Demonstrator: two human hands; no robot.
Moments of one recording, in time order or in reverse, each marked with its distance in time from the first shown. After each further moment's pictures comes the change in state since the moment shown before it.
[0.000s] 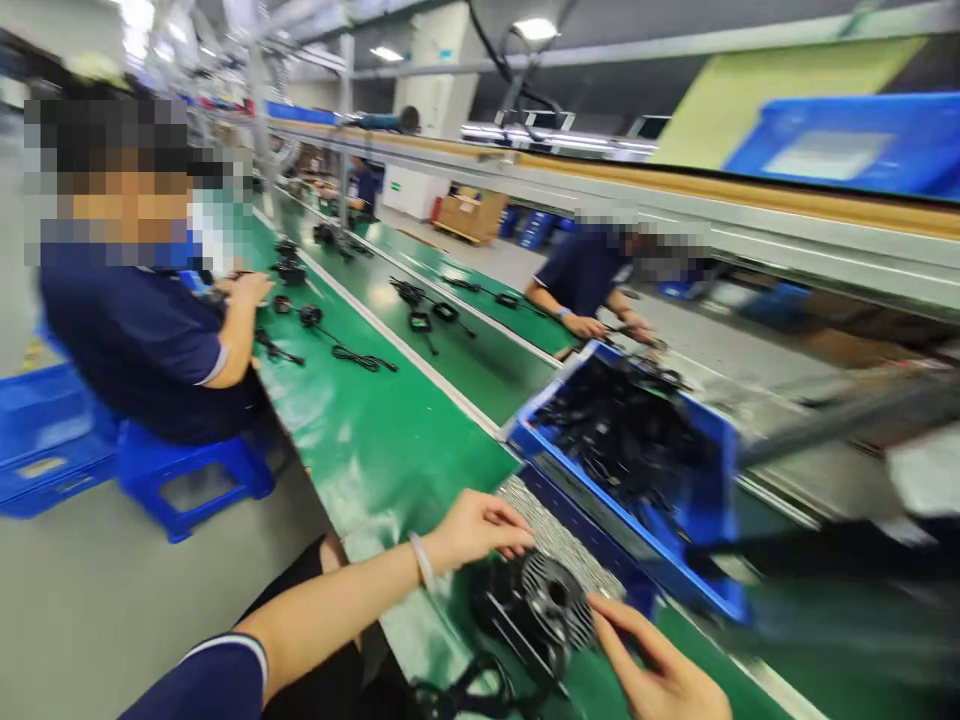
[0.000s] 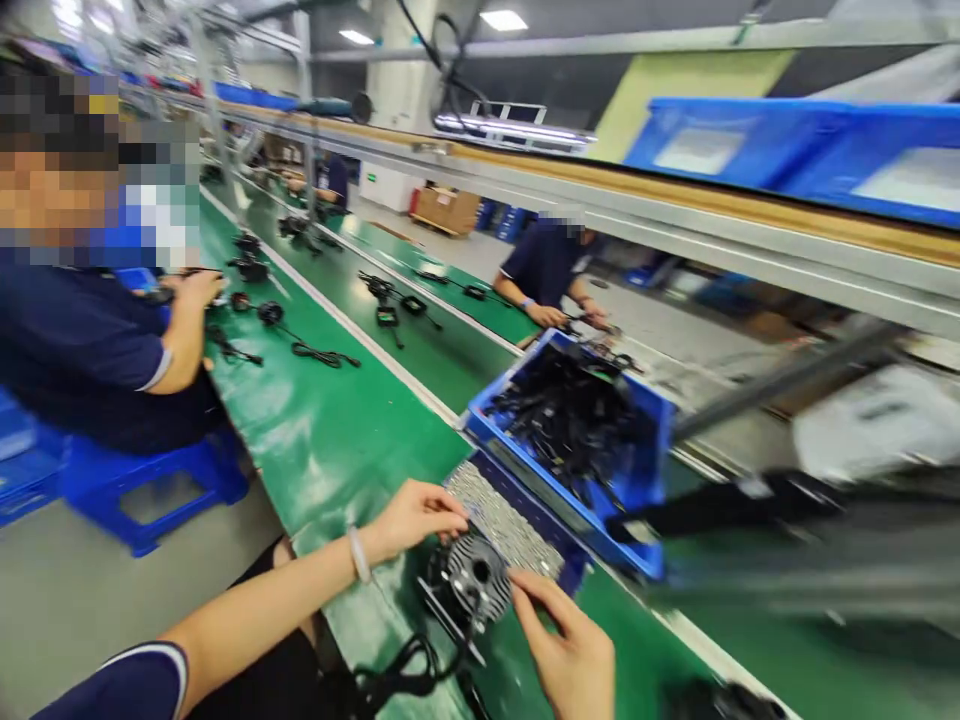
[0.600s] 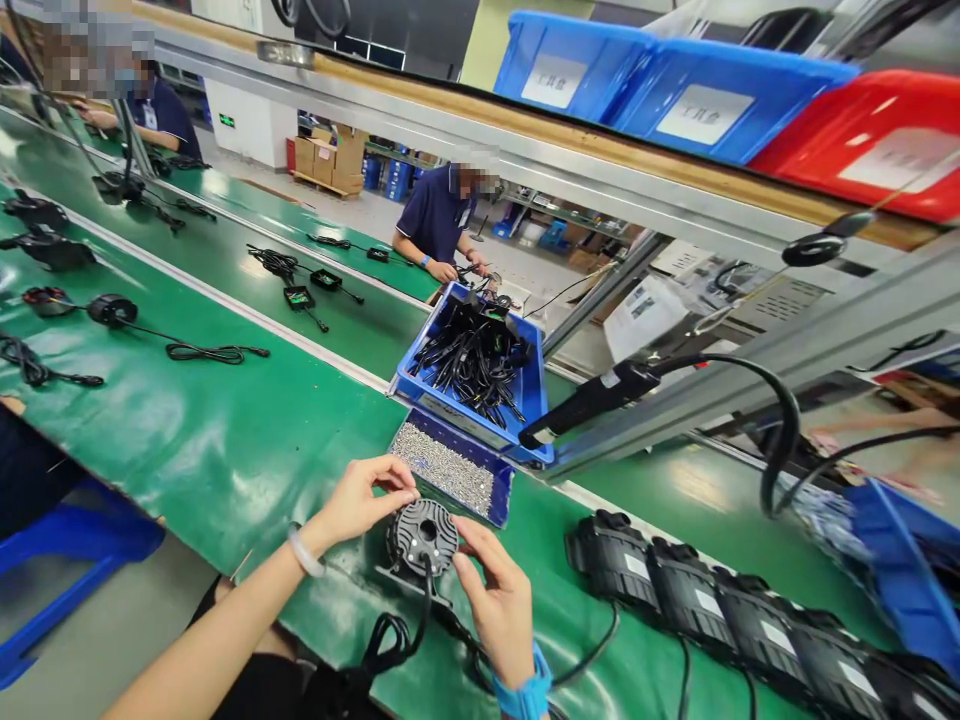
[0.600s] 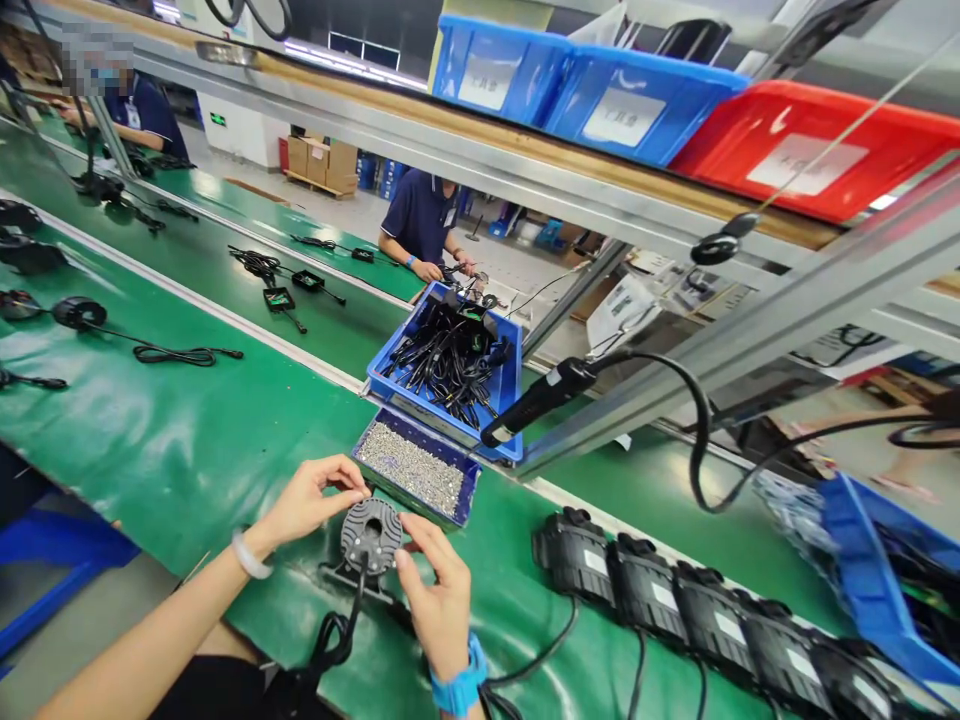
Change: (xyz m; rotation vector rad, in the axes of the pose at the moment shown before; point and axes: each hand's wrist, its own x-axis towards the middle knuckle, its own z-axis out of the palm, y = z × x) left_hand -0.005 -0.017 -0.018 0.159 -0.201 0.231; right_hand -0.060 -0.039 0.037 0.322 0.222 0.094
